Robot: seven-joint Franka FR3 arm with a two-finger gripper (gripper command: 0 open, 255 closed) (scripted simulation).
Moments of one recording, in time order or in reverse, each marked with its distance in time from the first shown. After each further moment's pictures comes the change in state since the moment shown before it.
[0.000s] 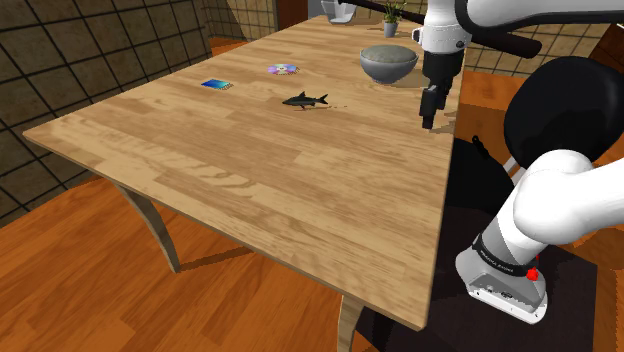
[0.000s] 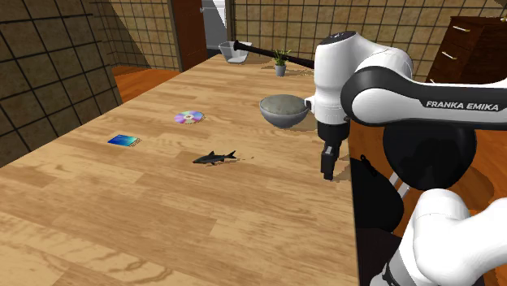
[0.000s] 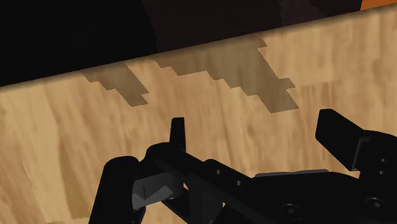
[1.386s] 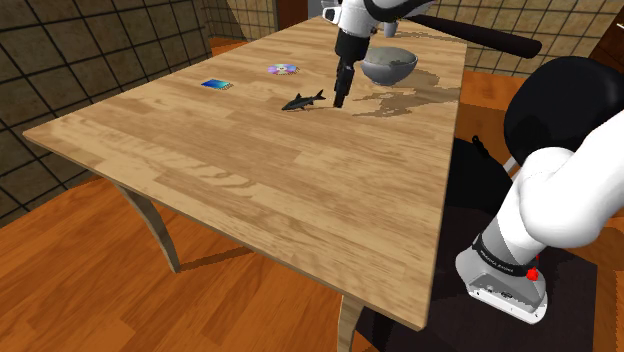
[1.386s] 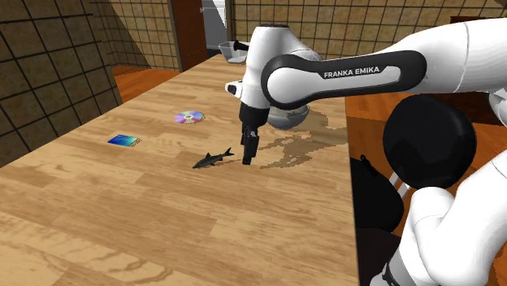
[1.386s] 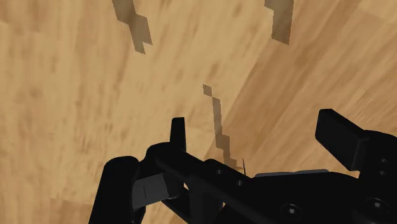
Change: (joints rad) arm 0.191 0.491 -0.106 0.341 0.161 0.454 -0.474
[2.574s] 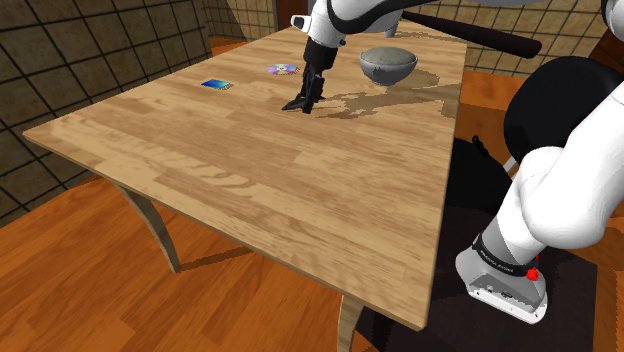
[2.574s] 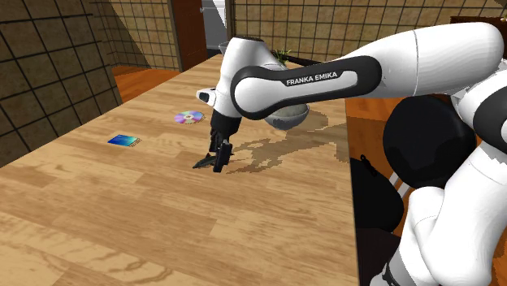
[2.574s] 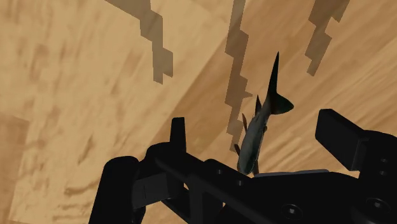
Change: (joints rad) arm 0.060 0.176 -0.004 0.106 0.113 0.149 -0.184
